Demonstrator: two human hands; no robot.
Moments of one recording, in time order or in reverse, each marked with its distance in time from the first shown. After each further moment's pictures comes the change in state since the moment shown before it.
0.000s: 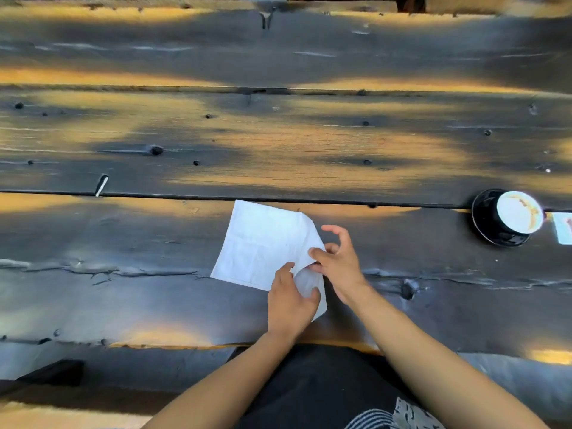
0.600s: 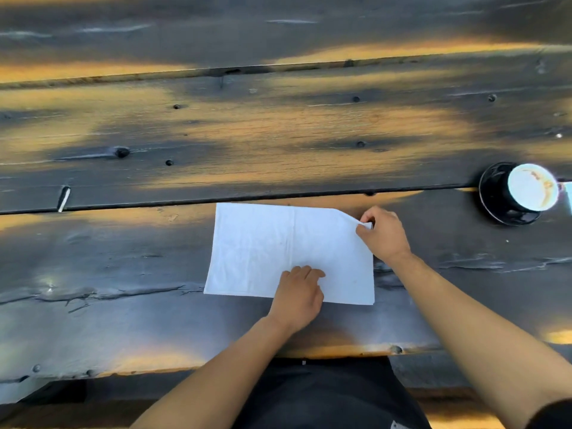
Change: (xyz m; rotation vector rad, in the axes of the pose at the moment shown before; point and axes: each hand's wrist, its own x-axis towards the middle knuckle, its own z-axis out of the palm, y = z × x) left_hand 0.054 -0.012 0.019 0.478 -0.326 0.558; right_hand 0.107 0.008 -0.108 -0.921 0.214 -0.182
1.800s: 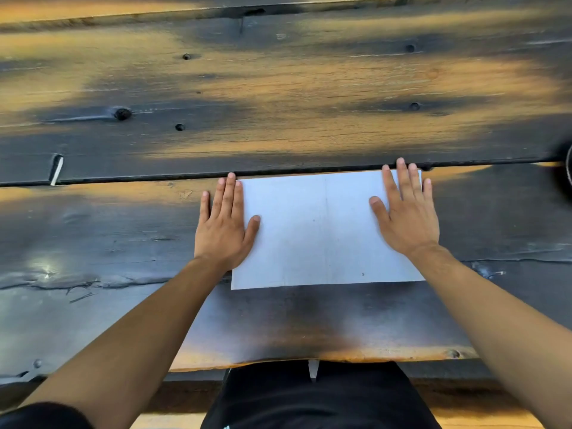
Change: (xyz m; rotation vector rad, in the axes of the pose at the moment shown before) left_hand 0.020 -0.203 -0.079 0.456 0.198 -0.237; right_hand 0.023 0.008 0.081 -0.573 0.163 -0.283
